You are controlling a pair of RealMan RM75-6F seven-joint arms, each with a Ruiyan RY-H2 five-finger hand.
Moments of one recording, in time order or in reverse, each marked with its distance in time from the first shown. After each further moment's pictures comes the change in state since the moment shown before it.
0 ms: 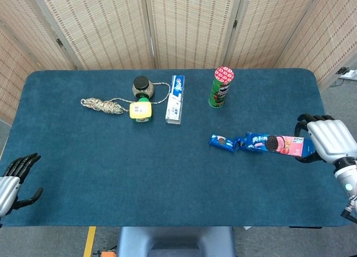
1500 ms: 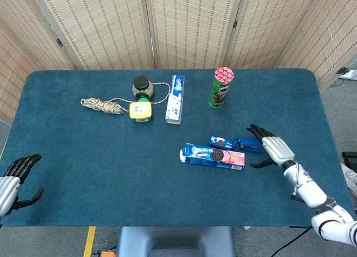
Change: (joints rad) left arm -0.006 0.004 0.010 0.008 0.011 0.010 -0.031; right arm 0.018 -0.858 -0.133 0.858 -0.499 -0.001 0.612
